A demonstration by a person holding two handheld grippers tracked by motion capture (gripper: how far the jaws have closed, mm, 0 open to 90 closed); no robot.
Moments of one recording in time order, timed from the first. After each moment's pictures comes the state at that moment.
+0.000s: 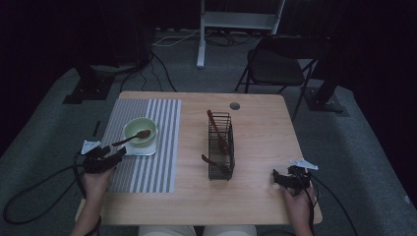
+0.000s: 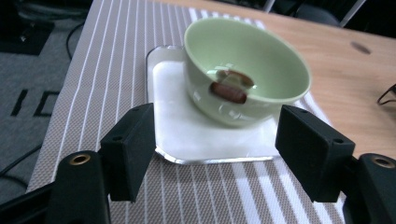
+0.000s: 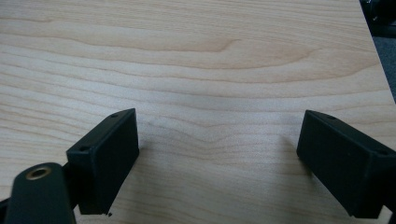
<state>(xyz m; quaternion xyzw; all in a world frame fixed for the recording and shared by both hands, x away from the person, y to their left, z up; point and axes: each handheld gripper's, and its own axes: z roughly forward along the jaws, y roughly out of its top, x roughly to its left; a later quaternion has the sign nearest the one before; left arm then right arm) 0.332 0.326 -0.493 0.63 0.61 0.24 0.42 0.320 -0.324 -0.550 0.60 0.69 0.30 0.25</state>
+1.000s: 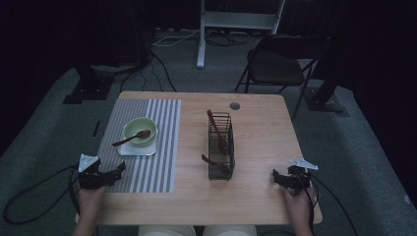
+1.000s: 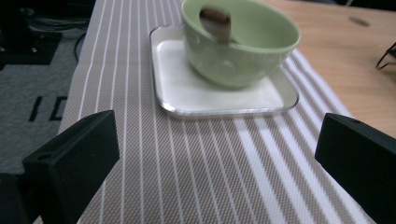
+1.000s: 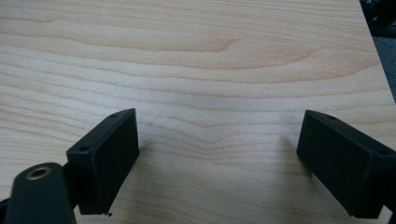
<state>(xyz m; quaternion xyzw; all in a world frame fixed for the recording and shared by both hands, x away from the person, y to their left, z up) 0.286 0.327 -0.508 0.65 0.58 0.26 0.42 0.320 -0.324 -0.550 0.60 0.69 0.30 0.25</state>
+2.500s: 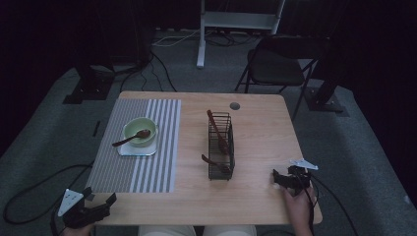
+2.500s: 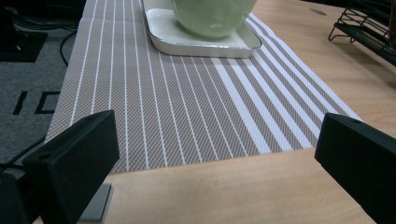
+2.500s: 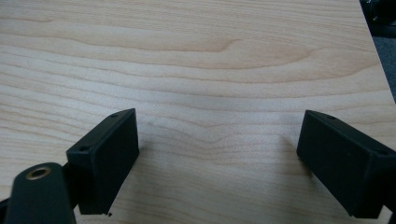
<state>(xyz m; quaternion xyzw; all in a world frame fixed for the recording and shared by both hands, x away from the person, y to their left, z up) 0.192 0.344 -0.531 0.65 0.56 0.26 0.45 0.320 -0.324 -0.550 0.60 0.69 0.30 0.25</state>
